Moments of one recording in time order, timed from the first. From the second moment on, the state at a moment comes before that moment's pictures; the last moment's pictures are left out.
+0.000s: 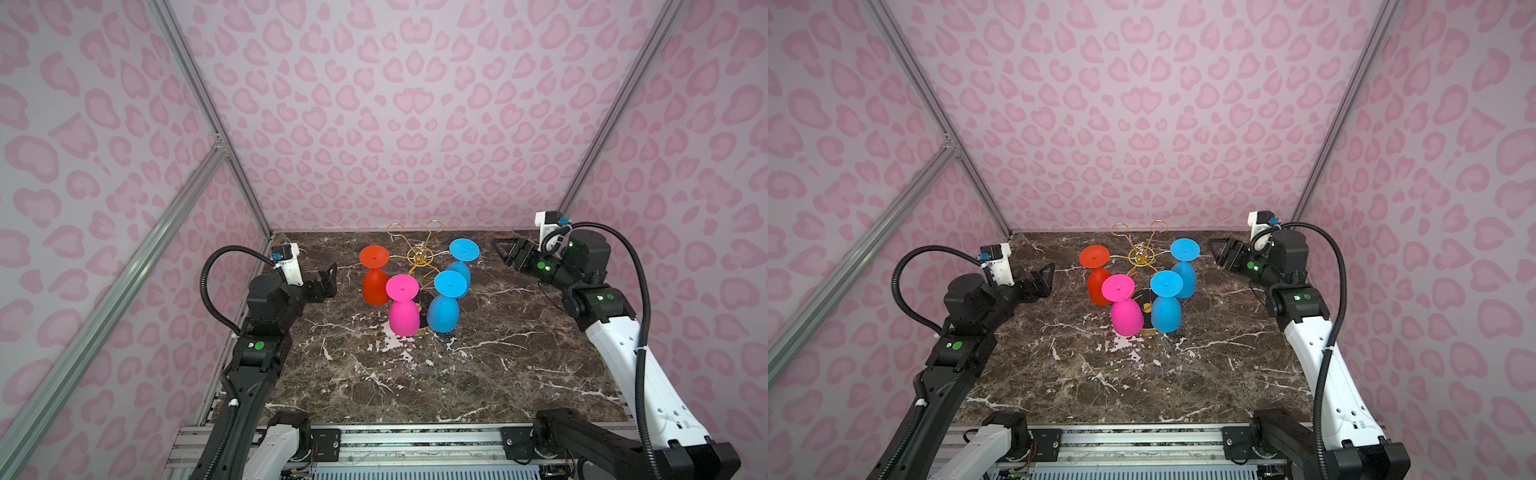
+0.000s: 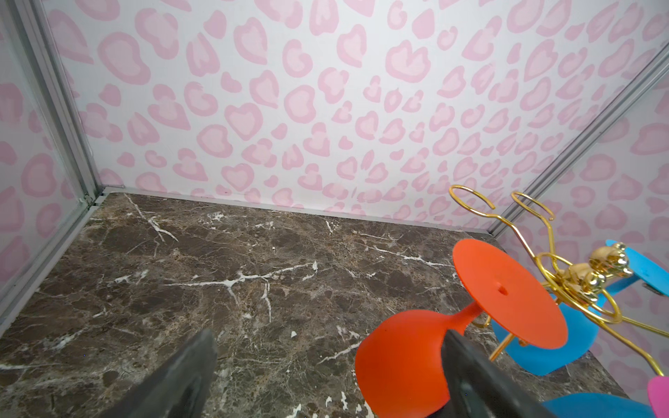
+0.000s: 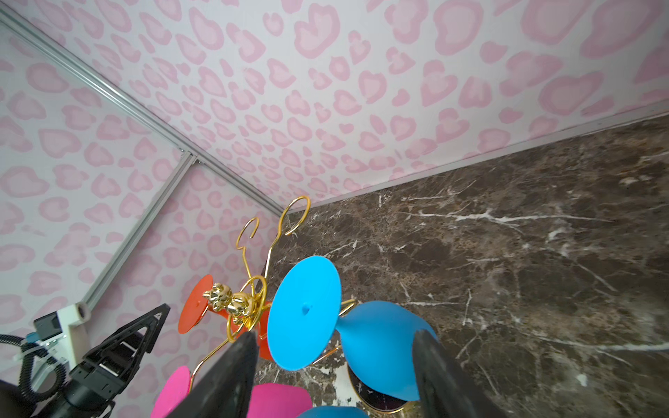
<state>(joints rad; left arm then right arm) -0.09 0.85 0.84 -0.20 0.19 -0.29 0.09 1.14 1.17 -0.35 -0.53 0.60</state>
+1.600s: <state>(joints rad) -0.12 0.76 0.79 -0.25 0.21 -0.33 0.14 1.27 1.18 -0.28 -0.62 0.77</state>
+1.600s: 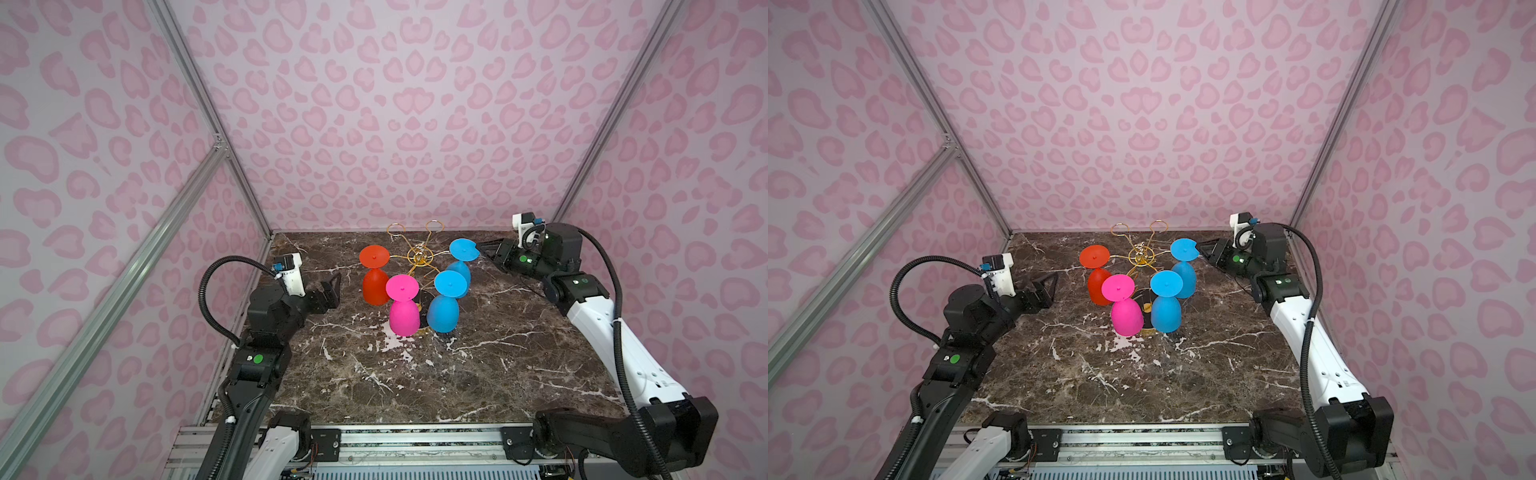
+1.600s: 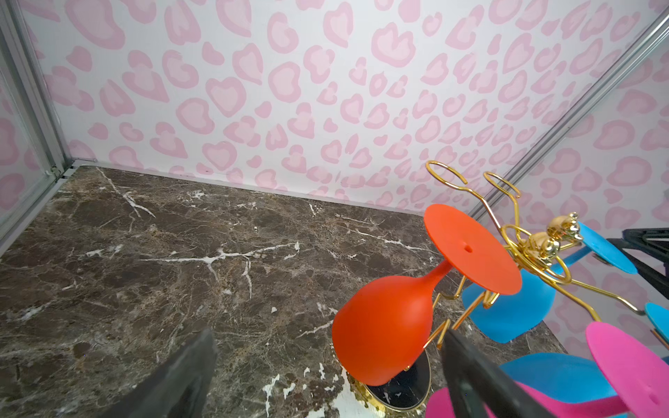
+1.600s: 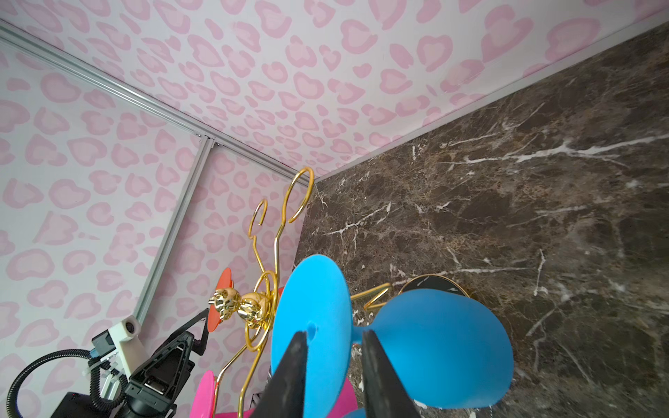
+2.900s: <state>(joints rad) -0.12 0.75 0.78 -0.27 0.20 -0.35 0.15 1.28 1.18 -0.25 -0.64 0.82</state>
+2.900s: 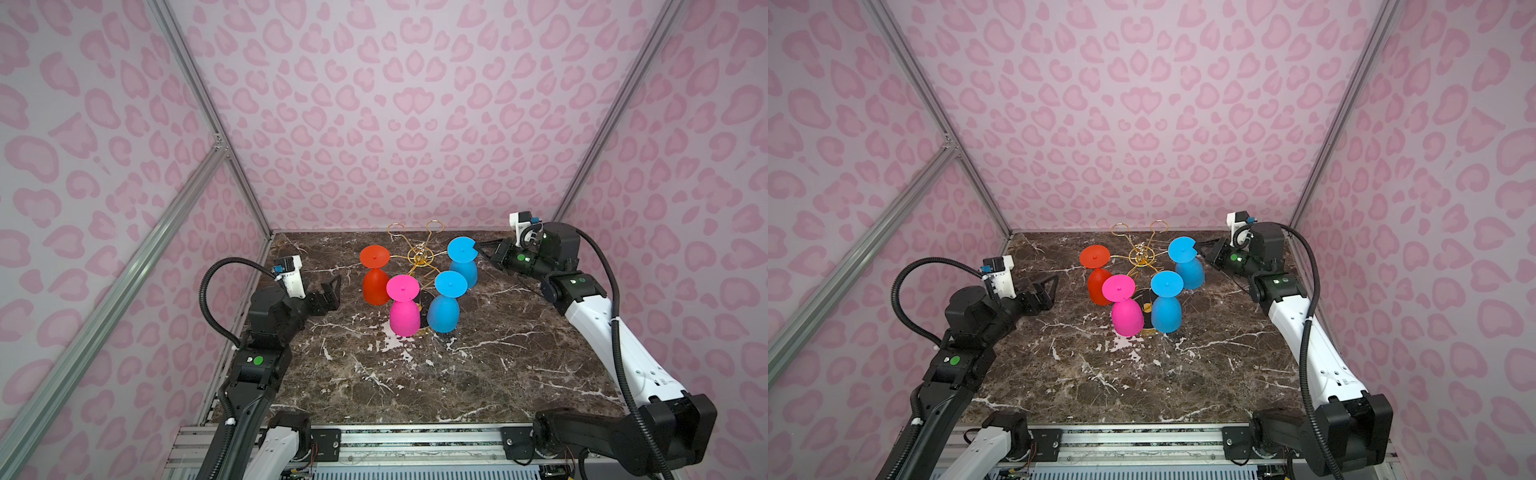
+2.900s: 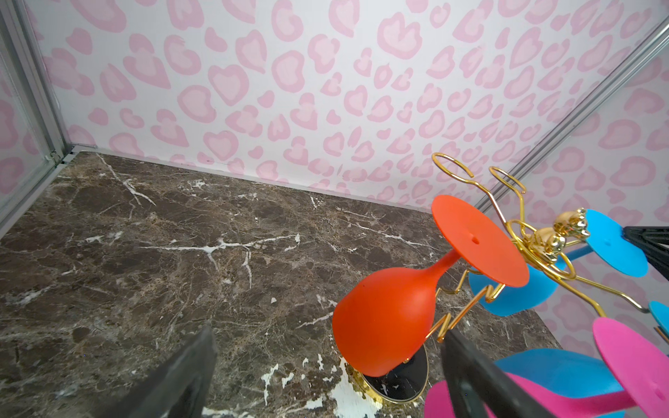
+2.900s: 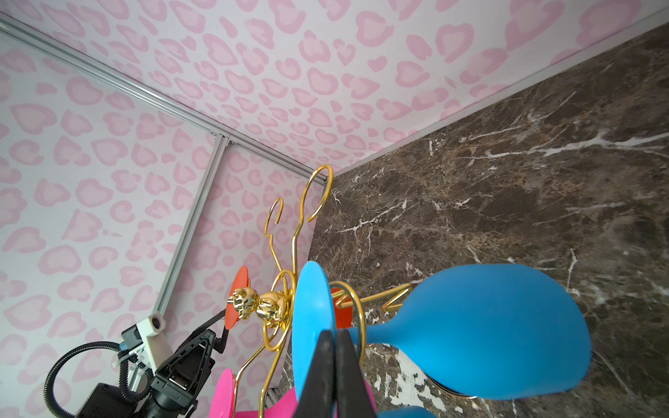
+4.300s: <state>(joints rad) -0.13 0.71 0.77 -0.32 0.20 -0.37 0.25 1.28 1.14 -0.14 -0.63 1.02</state>
